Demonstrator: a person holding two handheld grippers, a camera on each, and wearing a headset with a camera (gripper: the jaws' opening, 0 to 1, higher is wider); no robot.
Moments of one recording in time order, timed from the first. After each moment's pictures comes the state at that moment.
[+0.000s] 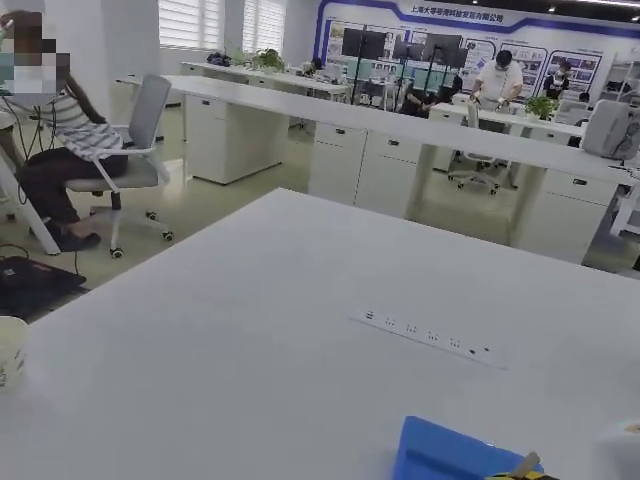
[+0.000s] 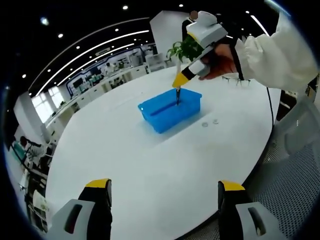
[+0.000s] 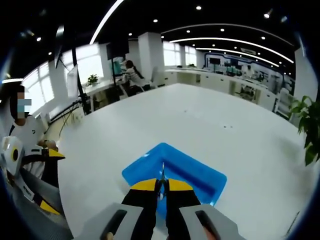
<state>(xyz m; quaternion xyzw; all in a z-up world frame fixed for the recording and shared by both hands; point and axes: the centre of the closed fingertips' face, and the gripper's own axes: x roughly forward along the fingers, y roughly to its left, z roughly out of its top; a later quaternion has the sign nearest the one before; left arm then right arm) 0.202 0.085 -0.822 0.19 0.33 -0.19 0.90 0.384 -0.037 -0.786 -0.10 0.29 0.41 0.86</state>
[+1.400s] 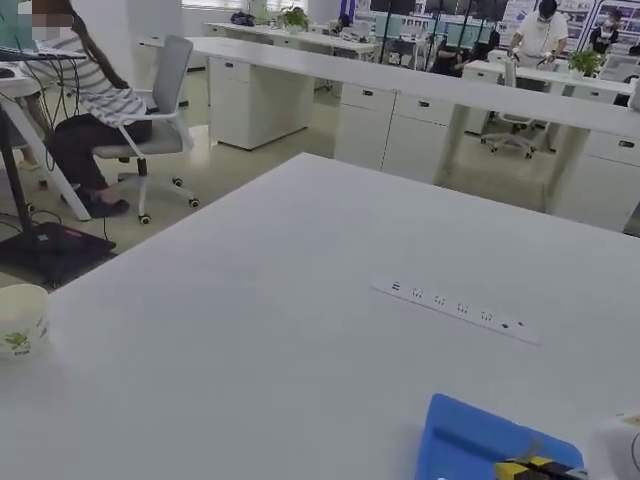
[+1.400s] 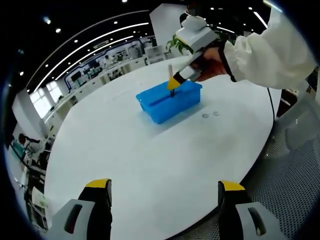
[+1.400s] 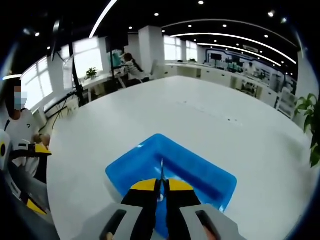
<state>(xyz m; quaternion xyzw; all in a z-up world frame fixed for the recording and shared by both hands) 0.199 0.087 -0.835 0.19 0.37 -0.19 0.89 0.400 -0.023 -0.822 -0.12 0.31 0.41 0.85</state>
